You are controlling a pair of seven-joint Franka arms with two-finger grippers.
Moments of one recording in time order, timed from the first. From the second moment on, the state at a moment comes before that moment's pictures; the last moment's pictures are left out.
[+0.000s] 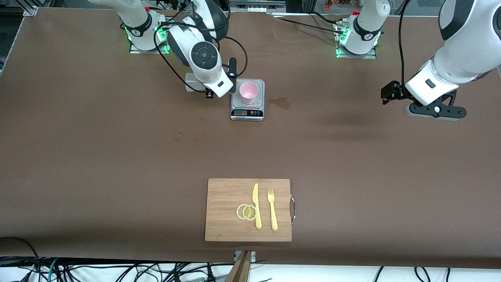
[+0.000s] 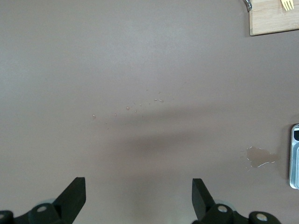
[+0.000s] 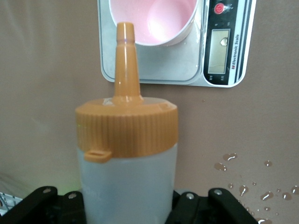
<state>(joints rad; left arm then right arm) -0.02 0.02 -0.15 -1.73 0.02 1.63 -0.05 0.84 0.25 -0.08 -2.00 0.12 1.93 -0.89</state>
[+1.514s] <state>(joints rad) -0.02 0.02 -0.15 -1.72 0.02 1.63 -0.05 0.90 0.44 -0.08 -1.72 -0.04 1.75 -0.72</state>
